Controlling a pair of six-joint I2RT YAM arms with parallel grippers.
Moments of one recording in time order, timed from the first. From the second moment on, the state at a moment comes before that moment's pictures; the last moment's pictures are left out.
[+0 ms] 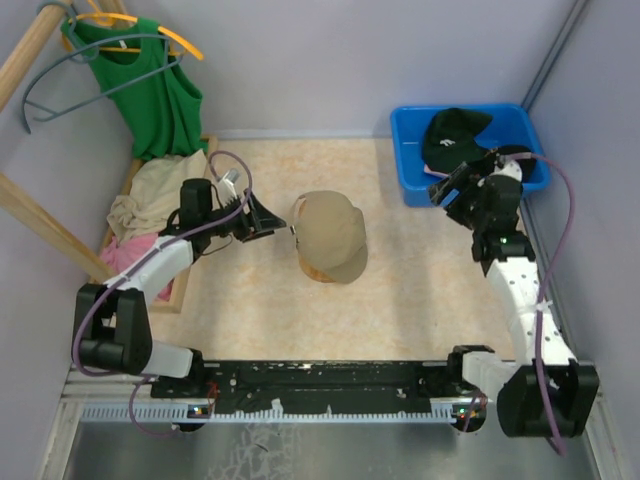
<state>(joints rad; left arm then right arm) -0.18 1.41 0.83 0.02 0.74 -0.65 0.03 1.00 0.84 -0.22 -0.13 0.65</state>
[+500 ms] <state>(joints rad) -0.10 1.39 0.96 -0.06 0.72 -0.60 -0.17 1.71 1.63 -0.37 -0.07 0.53</state>
